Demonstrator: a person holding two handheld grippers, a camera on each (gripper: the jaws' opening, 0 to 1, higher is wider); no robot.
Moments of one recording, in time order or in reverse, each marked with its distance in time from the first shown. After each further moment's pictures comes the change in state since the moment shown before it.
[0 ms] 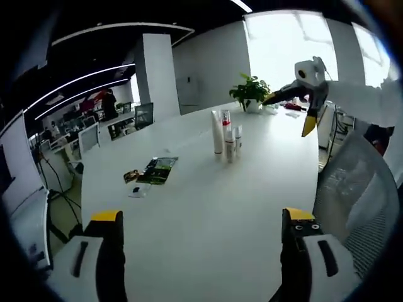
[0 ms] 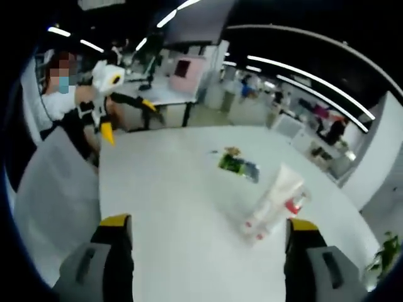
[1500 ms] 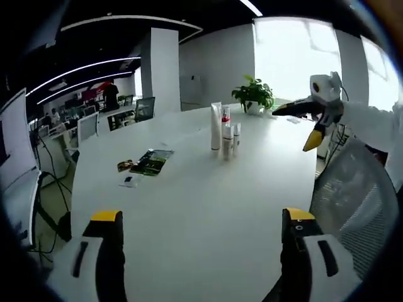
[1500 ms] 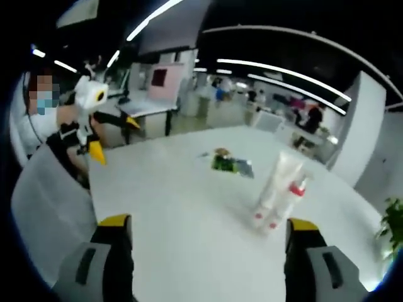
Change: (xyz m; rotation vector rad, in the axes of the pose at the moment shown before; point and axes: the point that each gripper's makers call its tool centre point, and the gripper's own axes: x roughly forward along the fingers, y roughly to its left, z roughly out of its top) left arm 0.014 -0.015 -0.004 -0.094 -0.014 -0.008; right arm 0.008 0.028 -0.006 0.123 -0.061 -0.104
